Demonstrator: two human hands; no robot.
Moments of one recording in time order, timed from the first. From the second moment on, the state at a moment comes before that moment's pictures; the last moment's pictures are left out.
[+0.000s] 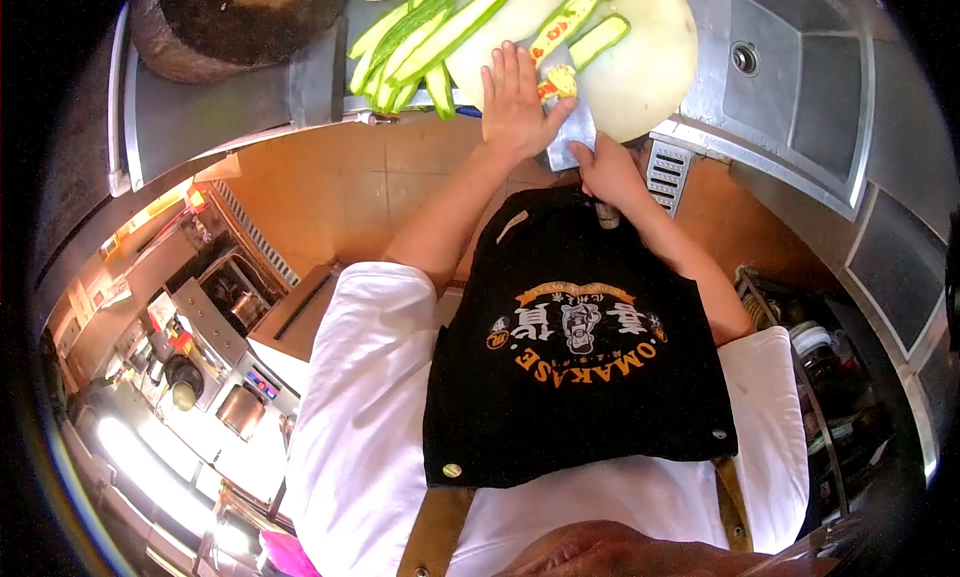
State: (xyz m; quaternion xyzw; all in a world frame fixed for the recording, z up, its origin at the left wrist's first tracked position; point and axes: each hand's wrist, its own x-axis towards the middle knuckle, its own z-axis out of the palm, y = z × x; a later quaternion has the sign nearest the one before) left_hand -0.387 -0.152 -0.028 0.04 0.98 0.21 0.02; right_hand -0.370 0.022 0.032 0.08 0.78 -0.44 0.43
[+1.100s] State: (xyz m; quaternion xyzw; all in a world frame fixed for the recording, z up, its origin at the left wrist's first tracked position) left_hand -0.553 -0.319 0.005 -0.19 0.96 0.02 -0.20; right_hand -0.466 0.023 0.114 -0.14 0.75 -0.52 0.38
